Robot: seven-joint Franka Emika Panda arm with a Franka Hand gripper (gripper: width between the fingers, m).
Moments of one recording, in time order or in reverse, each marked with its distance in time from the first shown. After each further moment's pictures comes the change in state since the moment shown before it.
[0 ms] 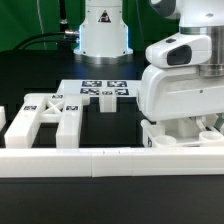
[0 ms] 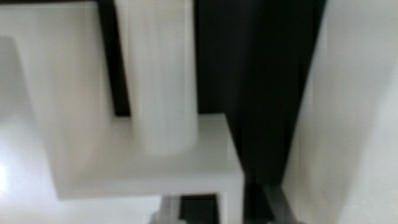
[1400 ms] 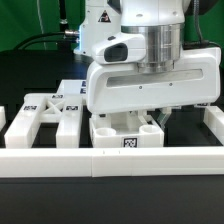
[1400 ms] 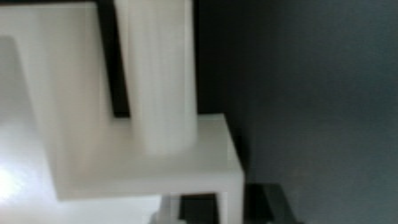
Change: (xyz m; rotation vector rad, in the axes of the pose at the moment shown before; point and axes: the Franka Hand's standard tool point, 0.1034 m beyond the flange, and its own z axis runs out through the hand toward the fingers) arm -0.041 0.079 -0.006 -0.026 -0.025 -0.005
